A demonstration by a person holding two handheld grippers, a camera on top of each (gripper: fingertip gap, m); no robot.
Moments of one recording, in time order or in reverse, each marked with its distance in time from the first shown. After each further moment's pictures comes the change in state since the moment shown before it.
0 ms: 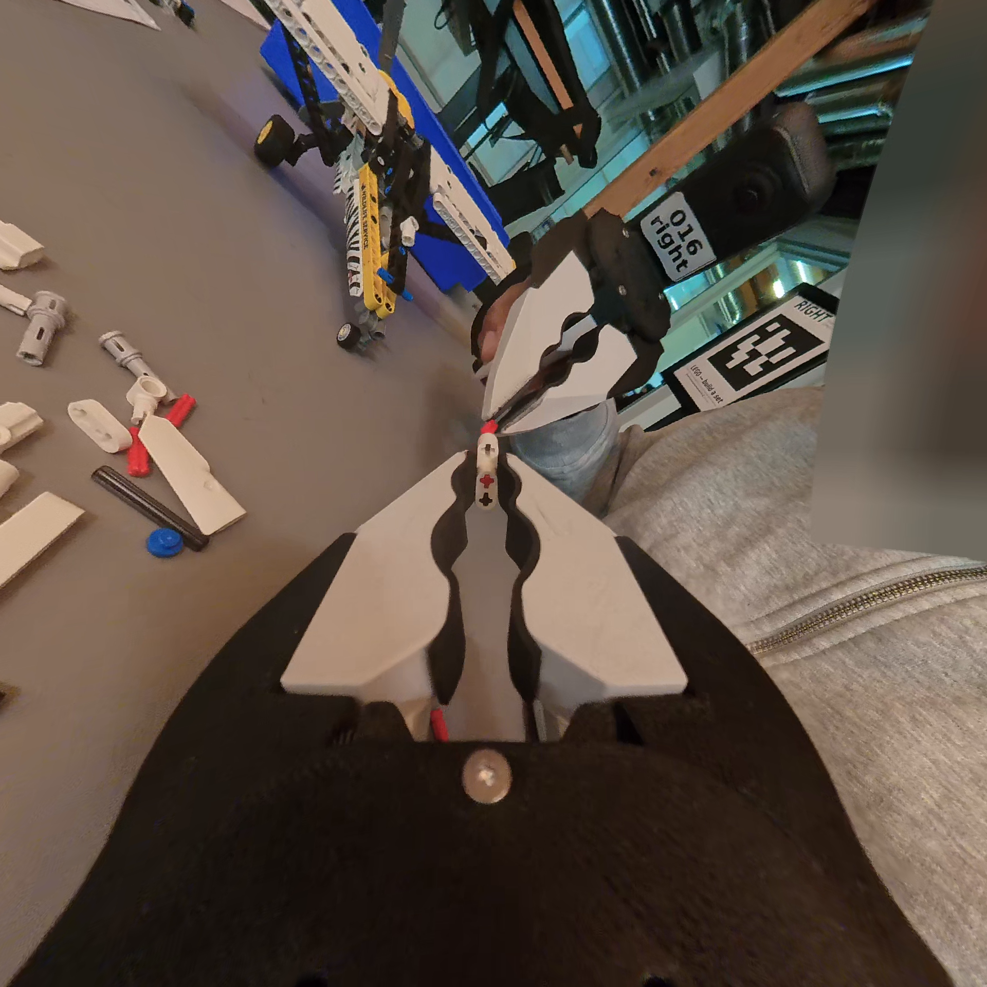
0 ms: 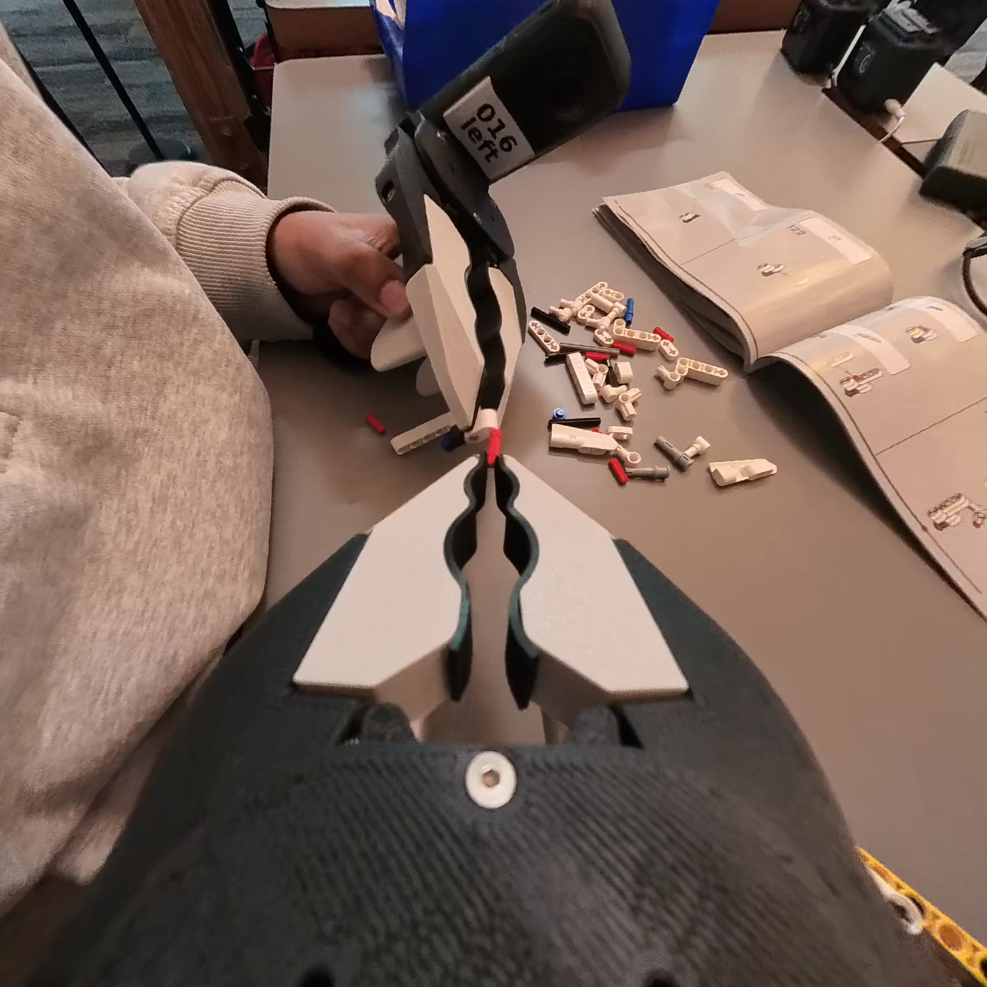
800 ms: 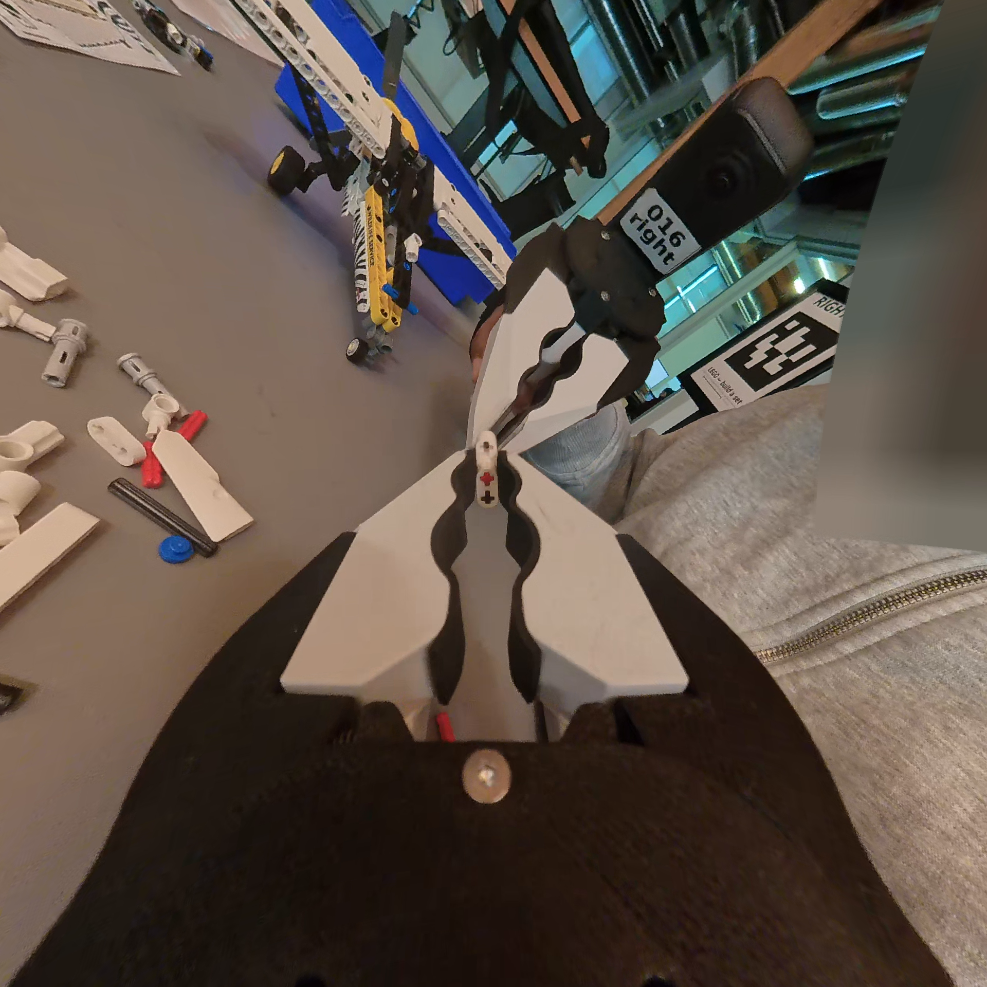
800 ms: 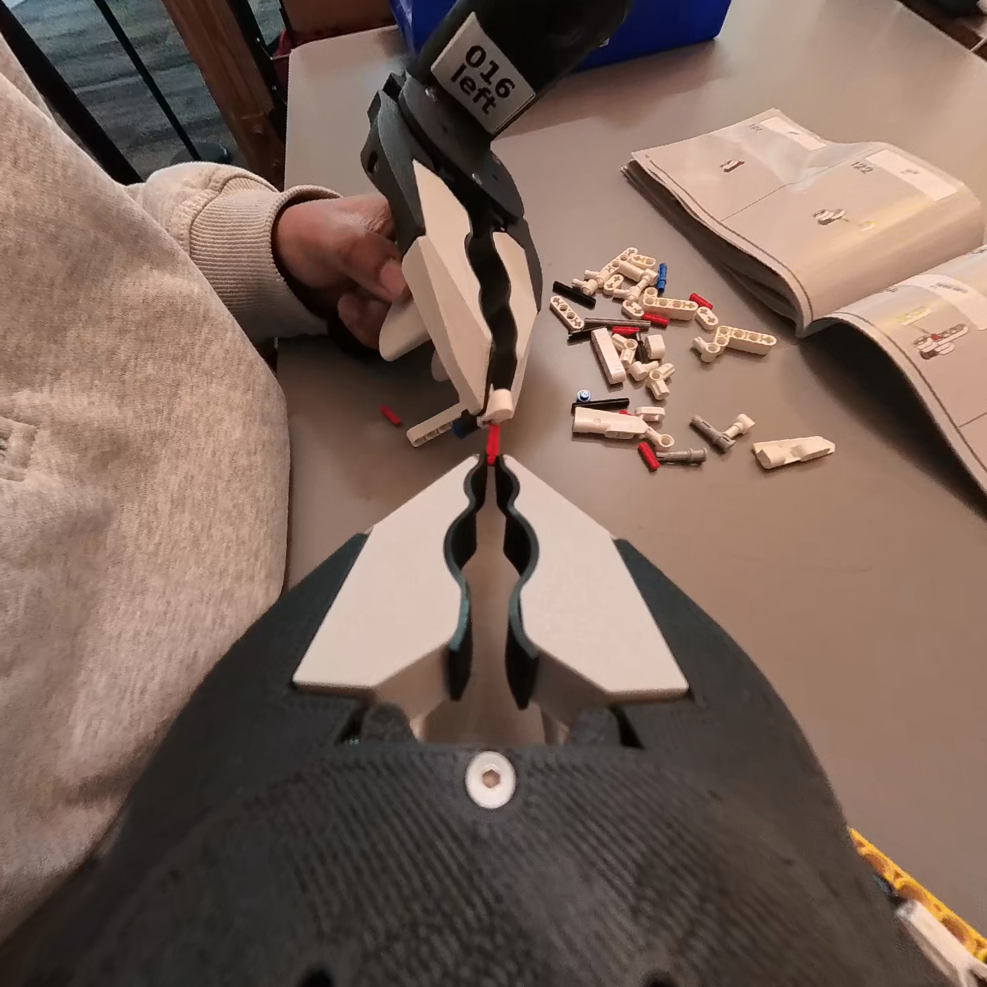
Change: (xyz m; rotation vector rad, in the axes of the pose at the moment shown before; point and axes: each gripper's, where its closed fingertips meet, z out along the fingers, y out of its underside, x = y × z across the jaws) left arm 0.000 -0.002 -0.001 0.023 -0.028 0.047; right arm -0.004 0.008 0.008 -0.041 -0.067 0.077
